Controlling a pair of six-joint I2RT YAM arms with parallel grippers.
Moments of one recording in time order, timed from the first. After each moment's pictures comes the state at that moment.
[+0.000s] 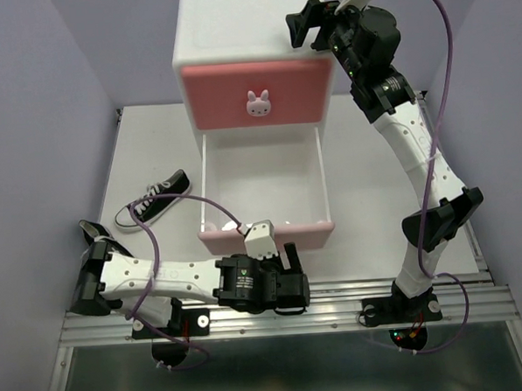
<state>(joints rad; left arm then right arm) -1.64 1.35 1.17 -1.10 -0.67 -1.72 0.43 1.84 2.20 -0.18 0.04 0.19</state>
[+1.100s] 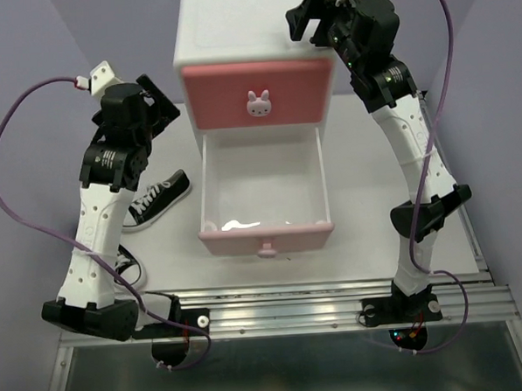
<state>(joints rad) -0.30 1.30 1.72 -0.77 -0.44 -0.64 0.44 1.93 2.49 -0.41 0.09 0.28</state>
